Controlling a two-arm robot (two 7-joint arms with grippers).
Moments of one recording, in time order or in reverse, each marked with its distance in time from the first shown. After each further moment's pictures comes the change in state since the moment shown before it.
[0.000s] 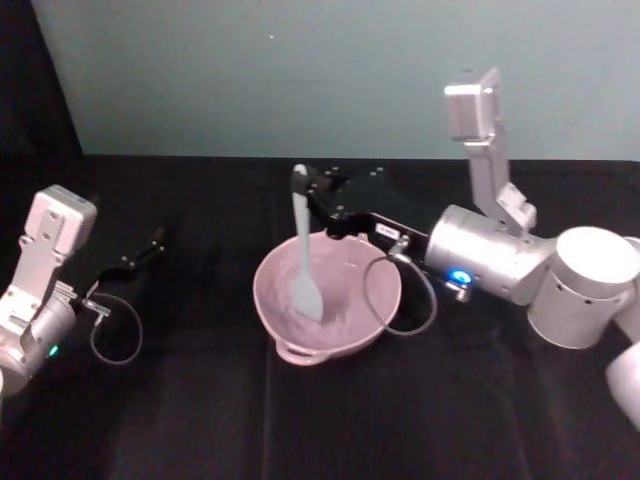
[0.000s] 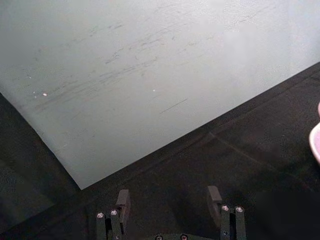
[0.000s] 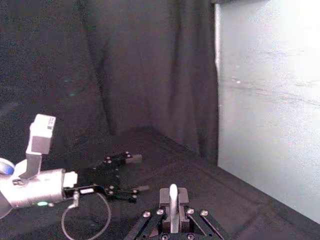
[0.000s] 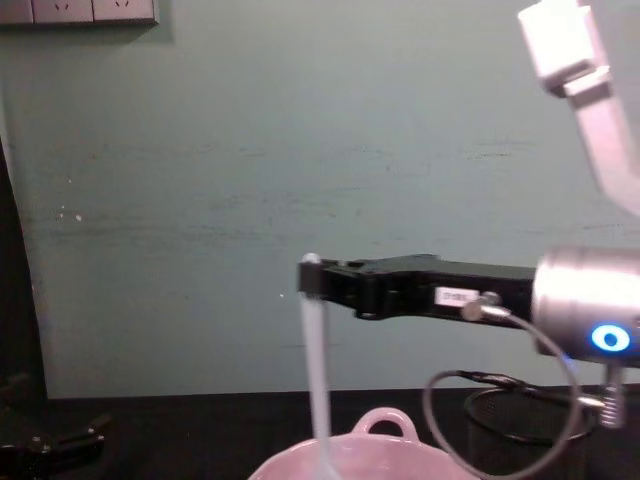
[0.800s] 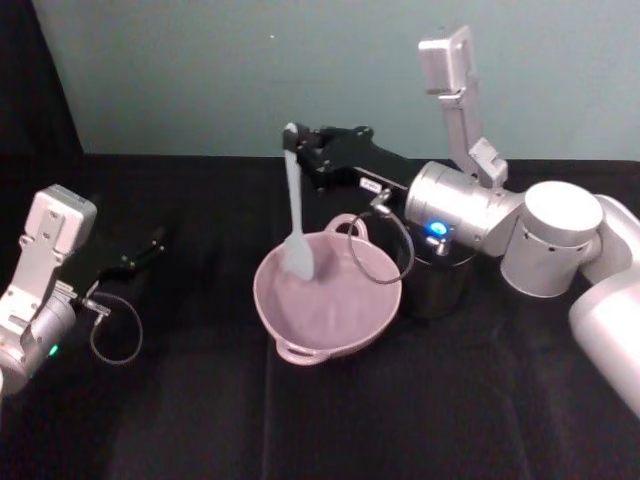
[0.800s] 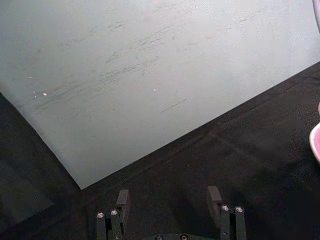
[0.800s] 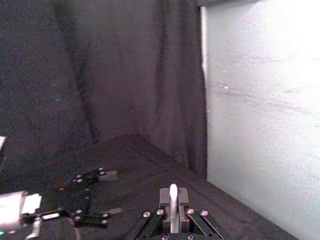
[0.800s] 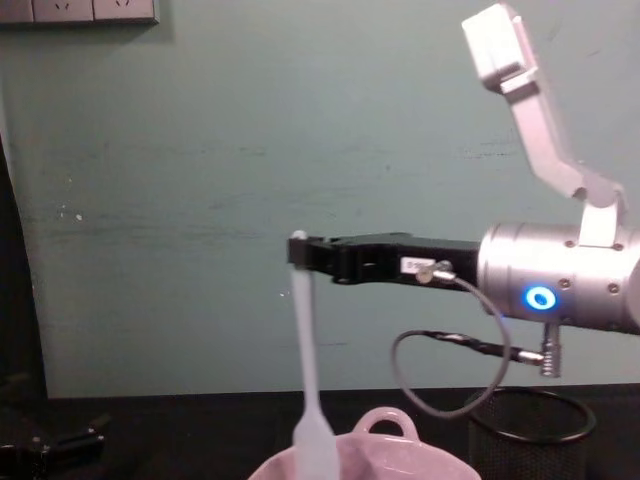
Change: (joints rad) left arm 0.000 0.000 0.000 0.000 0.000 0.000 0.000; right arm 0.149 -0.102 -0.010 0.225 -0.018 -0.034 0.015
